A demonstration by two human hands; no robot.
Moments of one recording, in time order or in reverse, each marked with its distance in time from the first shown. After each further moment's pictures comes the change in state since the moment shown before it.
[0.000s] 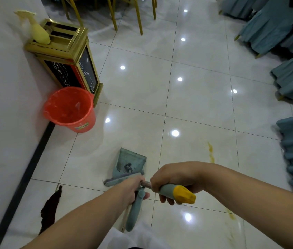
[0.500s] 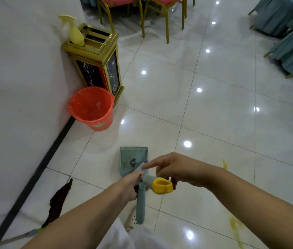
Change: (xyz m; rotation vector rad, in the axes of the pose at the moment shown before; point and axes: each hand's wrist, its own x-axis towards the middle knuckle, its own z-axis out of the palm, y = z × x) left_hand -0.004 0.015 -0.044 -0.493 -0.104 0.143; right_hand 0.030 -0.032 -0.022 -0.102 0.129 -0.418
